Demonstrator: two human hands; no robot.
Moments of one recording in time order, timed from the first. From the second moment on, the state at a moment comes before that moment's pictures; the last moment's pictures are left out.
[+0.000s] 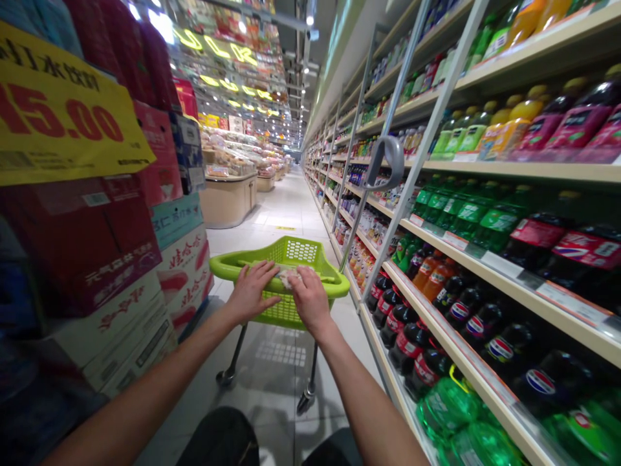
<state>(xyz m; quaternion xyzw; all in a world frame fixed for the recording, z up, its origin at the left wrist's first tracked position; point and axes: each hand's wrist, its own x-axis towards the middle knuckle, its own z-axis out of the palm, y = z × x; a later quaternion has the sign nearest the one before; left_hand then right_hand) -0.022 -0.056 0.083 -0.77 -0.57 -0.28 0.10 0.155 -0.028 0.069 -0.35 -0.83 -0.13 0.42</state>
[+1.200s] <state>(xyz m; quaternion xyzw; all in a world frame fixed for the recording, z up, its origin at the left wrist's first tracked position) 0.002 -0.073 0.070 -0.73 -0.55 -0.40 0.11 0.224 -0.041 0.076 -0.43 -0.82 -0.18 0.34</state>
